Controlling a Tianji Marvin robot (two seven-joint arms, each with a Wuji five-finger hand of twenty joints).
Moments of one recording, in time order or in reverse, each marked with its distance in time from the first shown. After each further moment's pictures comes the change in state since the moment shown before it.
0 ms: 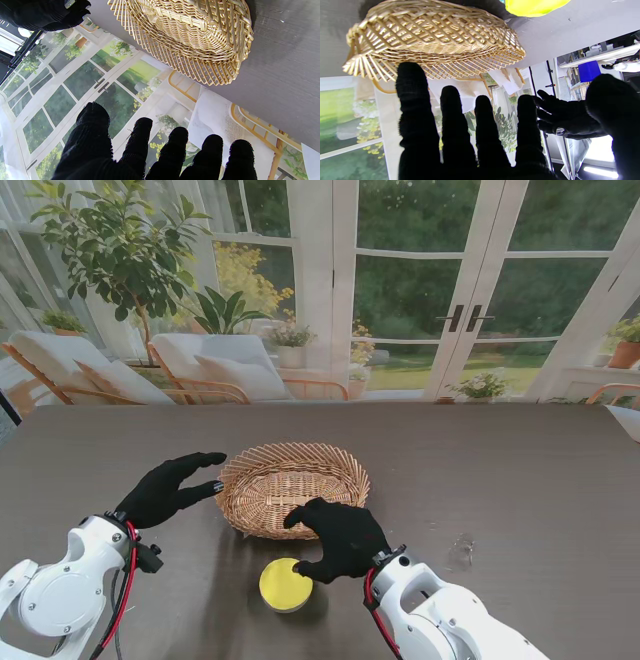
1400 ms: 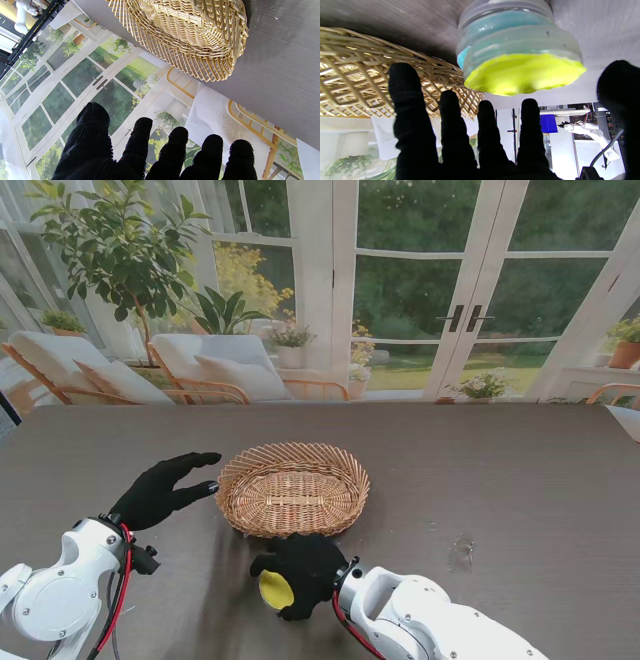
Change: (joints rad) left arm 0.022 -0.001 -0.019 -0.014 0.002 0.000 0.012; right arm 0.279 0.025 -0.340 0.200 -0.073 -0.054 0.051; left_hand 0.000 0.000 0.000 0.000 0.002 0.000 0.000 0.000 0.000 0.000 0.000 0.000 0.000 0.000 0.000 0.000 0.000 0.001 0.000 0.000; right_hand 0.000 -0.151 0.001 0.000 -0.032 -0.051 -0.110 0.005 -0.092 -0.038 0.015 0.014 -0.061 0.022 -0.018 0.017 0.000 0.073 -0.058 -0.020
